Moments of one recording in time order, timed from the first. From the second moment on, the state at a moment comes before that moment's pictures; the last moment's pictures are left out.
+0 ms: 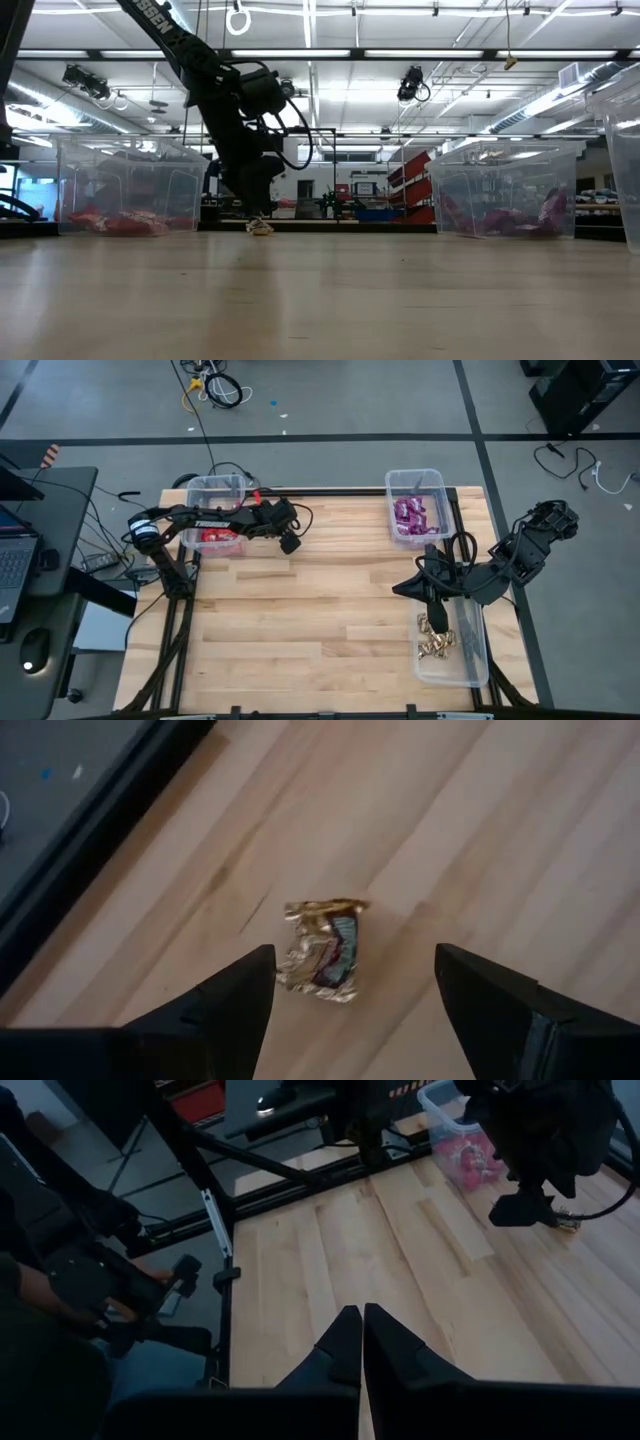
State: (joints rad) left arm 0.45 1.68 0.96 -0.30 -0.28 -0.11; right arm 0.61 1.16 1.46 -0.88 0.50 0.69
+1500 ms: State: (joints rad) left arm 0.46 1.83 0.96 -0.26 -0.25 -0.14; right arm 0.61 1.22 1.46 -0.85 0.47 0.74
